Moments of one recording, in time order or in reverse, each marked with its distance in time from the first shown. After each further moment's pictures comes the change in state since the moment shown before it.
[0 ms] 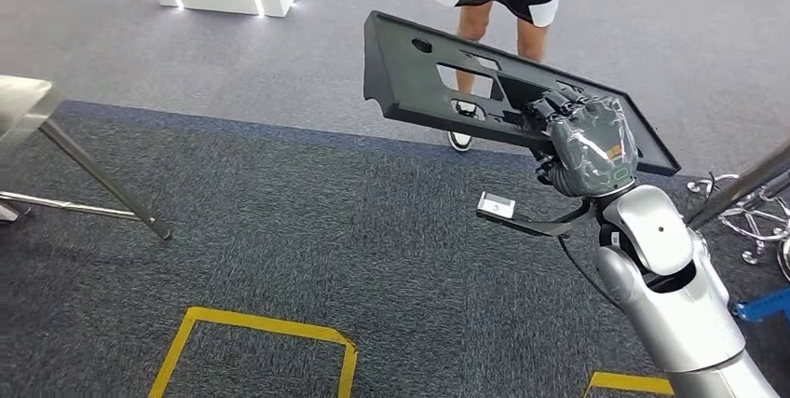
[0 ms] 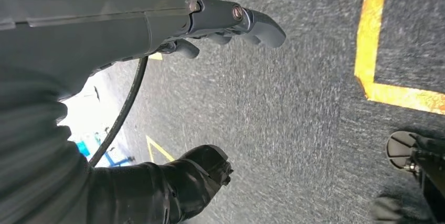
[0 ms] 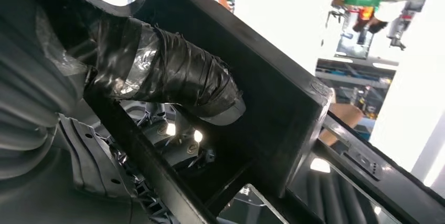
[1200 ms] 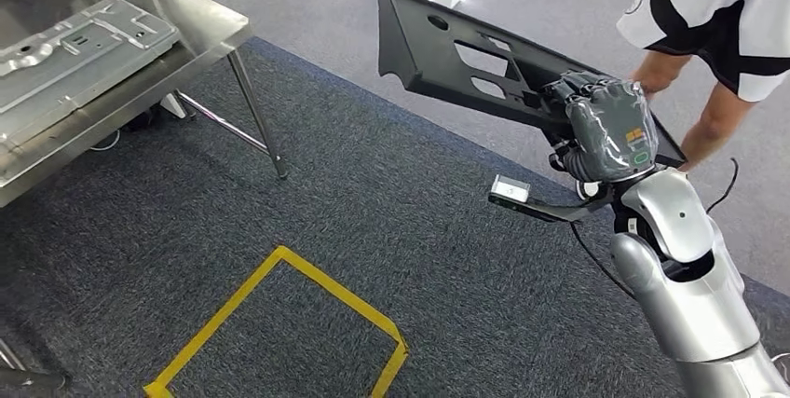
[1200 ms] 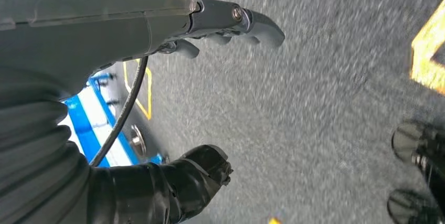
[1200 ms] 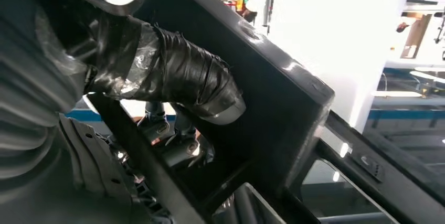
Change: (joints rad) left arm 0.013 -0.004 0.005 -0.004 -0.012 -0.010 -0.033; right arm -0.027 -0.017 -0.045 -0.022 -0.066 0.052 -0.002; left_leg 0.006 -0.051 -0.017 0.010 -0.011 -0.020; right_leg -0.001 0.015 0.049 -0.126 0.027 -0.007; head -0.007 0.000
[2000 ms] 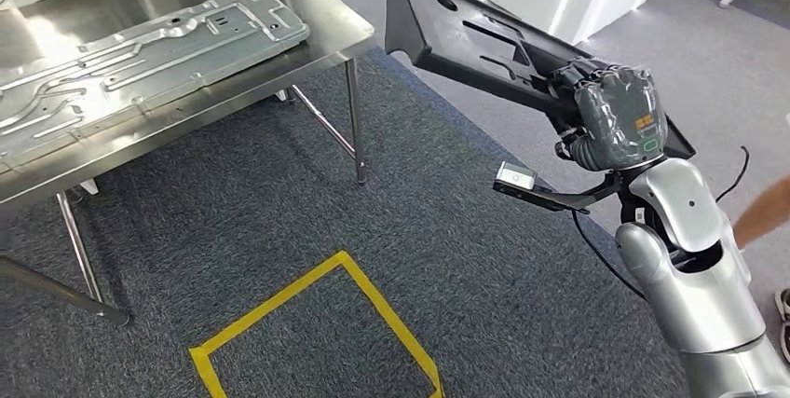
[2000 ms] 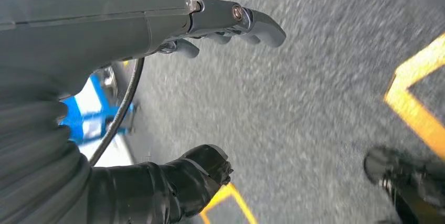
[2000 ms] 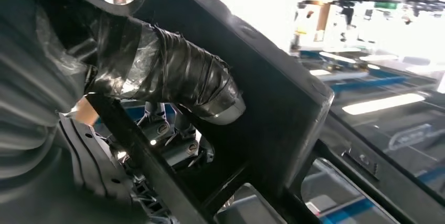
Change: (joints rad) left arm 0.000 0.005 0.004 -0.009 -0.007 0.012 -0.020; right arm -0.034 -0.002 -0.018 0.002 -0.018 0.029 0.005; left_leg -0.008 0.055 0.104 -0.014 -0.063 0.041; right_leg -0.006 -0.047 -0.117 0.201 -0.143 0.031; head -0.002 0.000
